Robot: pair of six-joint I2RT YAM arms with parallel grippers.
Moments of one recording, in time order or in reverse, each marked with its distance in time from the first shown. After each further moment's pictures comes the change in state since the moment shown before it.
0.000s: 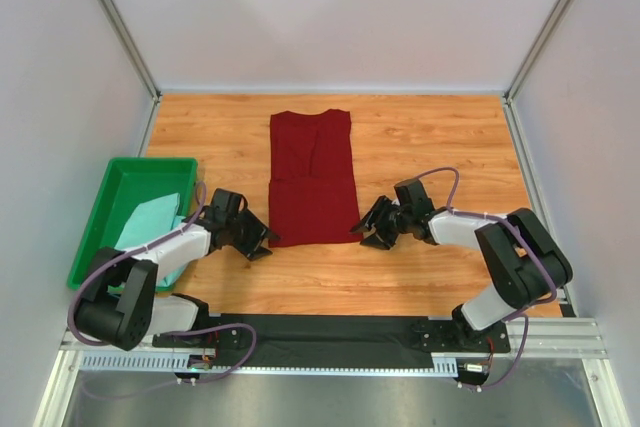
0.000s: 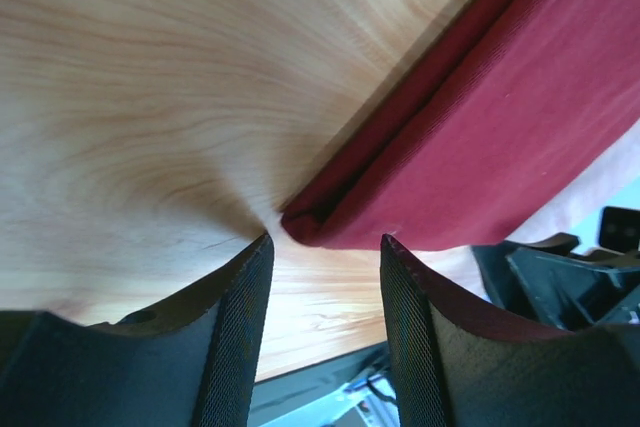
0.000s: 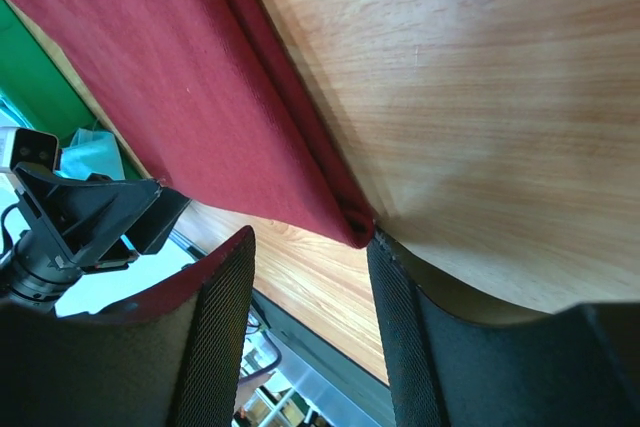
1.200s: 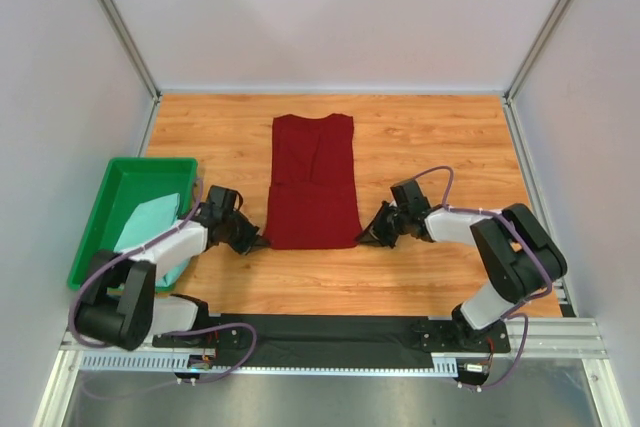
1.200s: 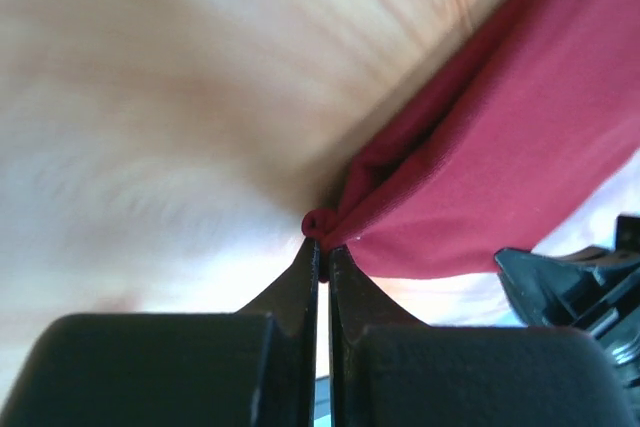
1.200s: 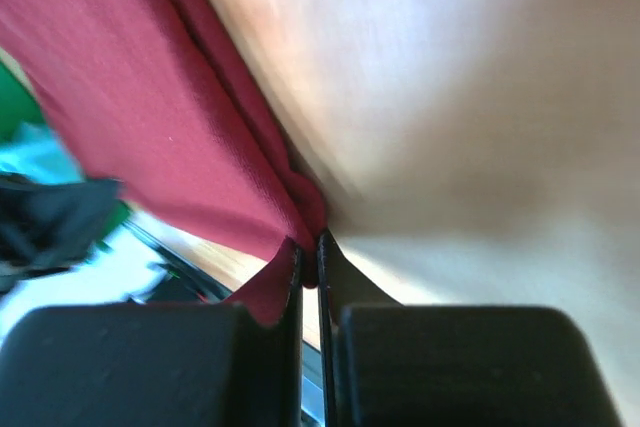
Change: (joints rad) left arm 0.051 0.024 0.034 -0.040 -0.020 0.073; right arm 0.007 0.050 0.034 -0.046 0.016 -0.027
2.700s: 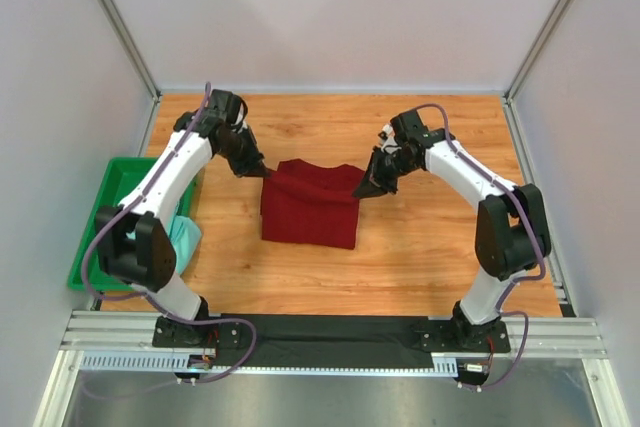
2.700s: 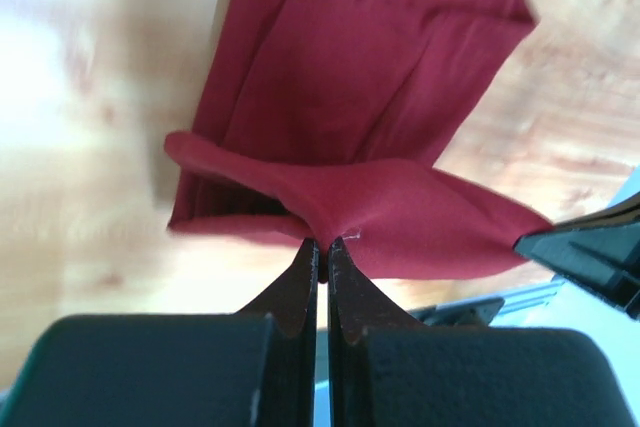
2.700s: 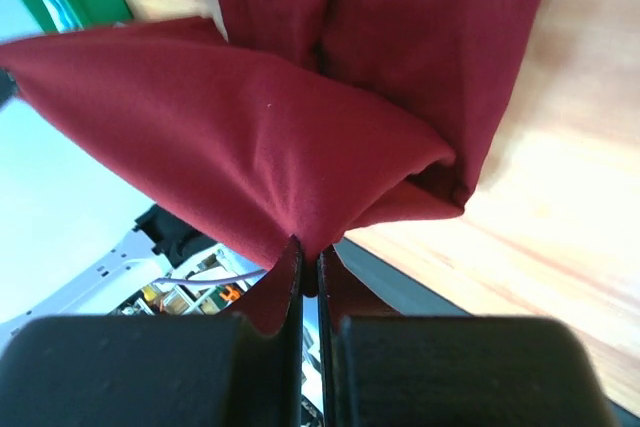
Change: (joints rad) left arm 0.013 0.252 0.898 -0.647 0.000 0.447; right arm -0.093 0.106 0.685 -0.761 -0.227 -0.391
